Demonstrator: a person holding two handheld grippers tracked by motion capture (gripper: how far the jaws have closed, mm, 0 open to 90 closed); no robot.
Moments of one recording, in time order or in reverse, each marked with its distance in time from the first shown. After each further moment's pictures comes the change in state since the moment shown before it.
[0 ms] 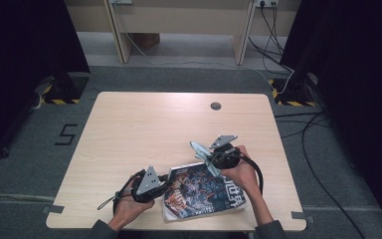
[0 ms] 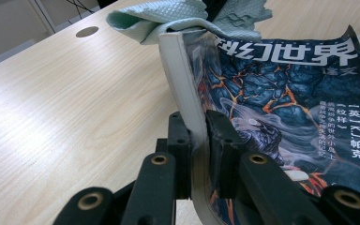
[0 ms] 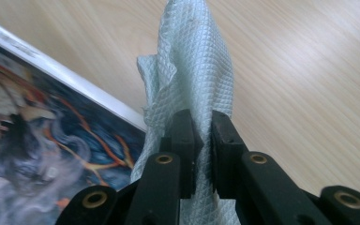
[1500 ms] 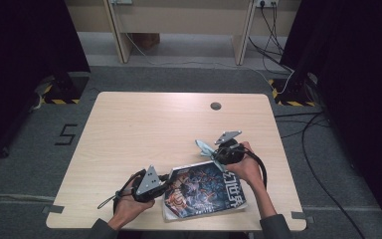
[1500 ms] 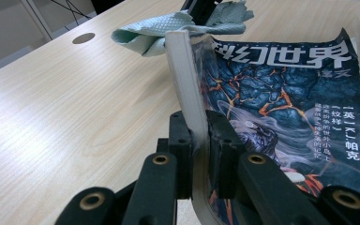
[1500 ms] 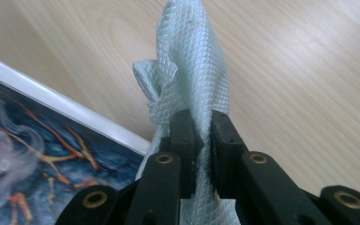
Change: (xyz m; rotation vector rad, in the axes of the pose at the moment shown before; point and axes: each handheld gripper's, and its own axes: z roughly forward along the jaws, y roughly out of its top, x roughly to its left) left arm 0.001 0.002 0.001 -0.013 -0.016 0.018; right arm -0.027 -0.009 0.011 0.033 0.008 0.021
